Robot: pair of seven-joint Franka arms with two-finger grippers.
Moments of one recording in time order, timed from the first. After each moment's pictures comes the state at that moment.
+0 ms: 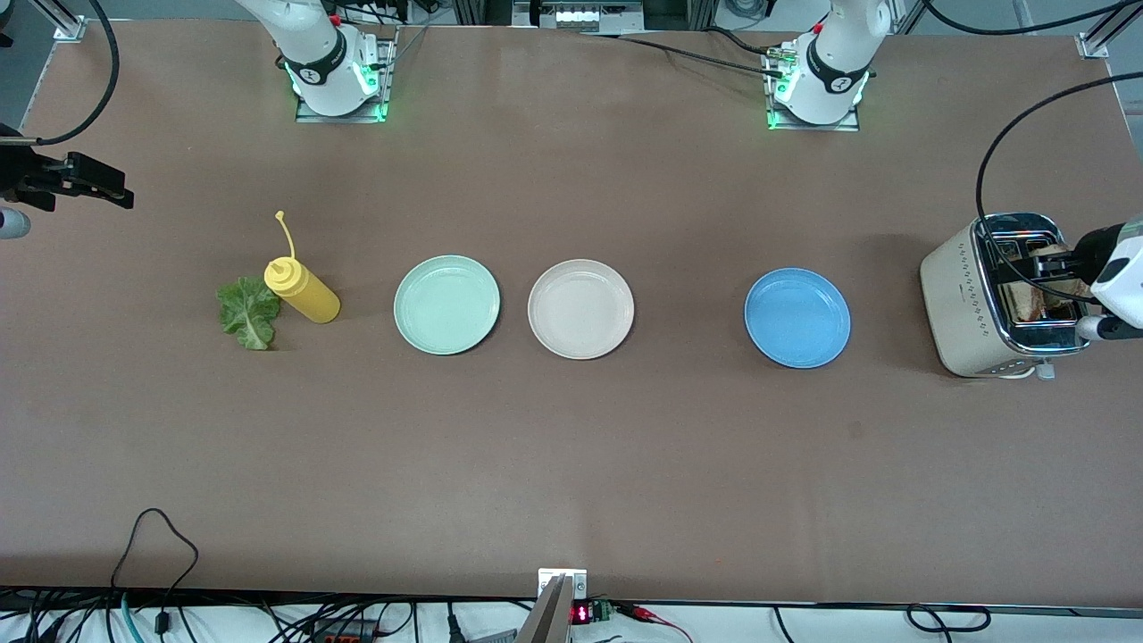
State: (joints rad) left arm 0.24 0.24 -0.03 -1.63 0.05 1.63 0.08; right arm 0.00 0.04 -0.08 -1.57 -0.03 1.46 -0.14
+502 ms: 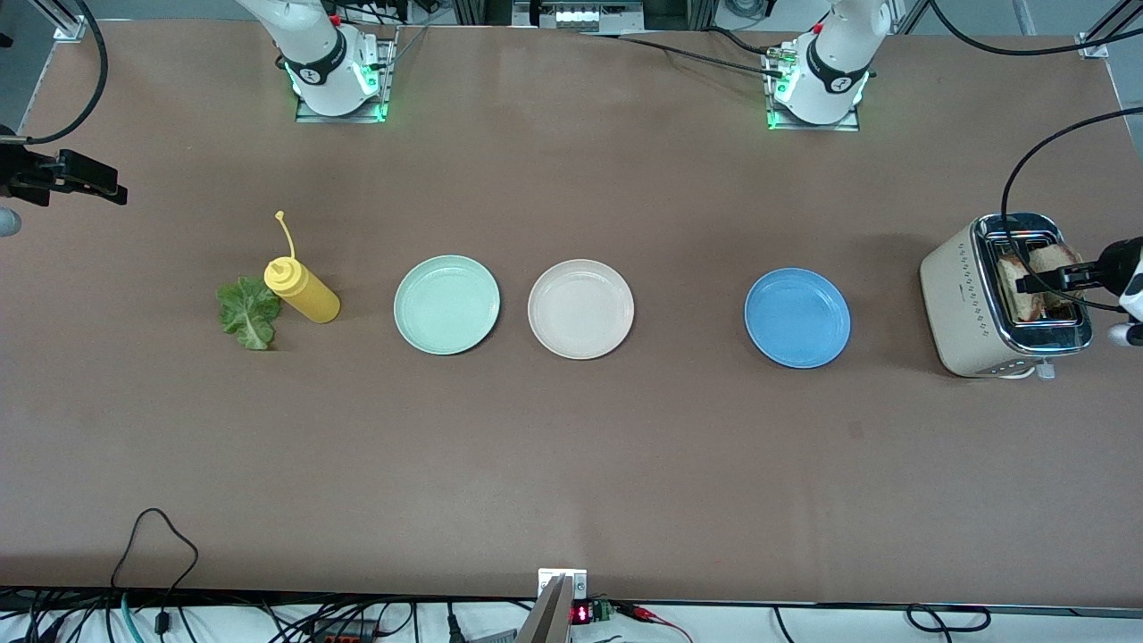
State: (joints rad) left arm 0.34 0.29 -0.03 -1.72 0.06 1.73 0.13; right arm -0.02 0.04 -0.08 -1.57 -0.03 1.44 -0.14
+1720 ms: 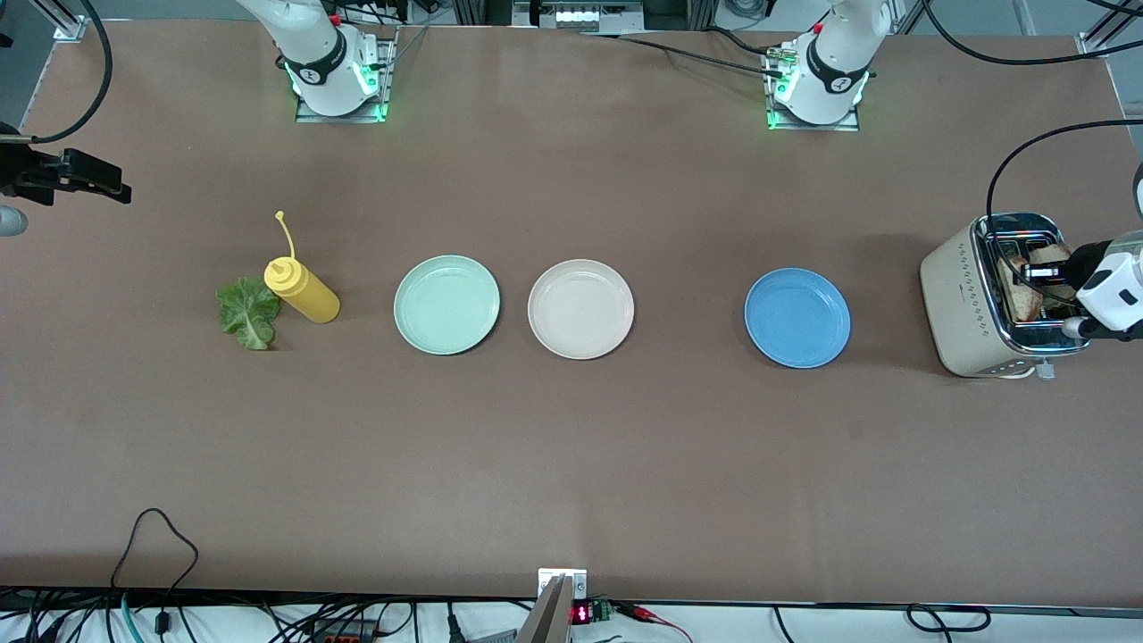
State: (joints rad) left arm 0.35 0.28 -0.03 -1.80 0.08 1.79 0.27; right arm -0.02 0.04 -0.07 -1.57 -0.03 1.43 -0.14
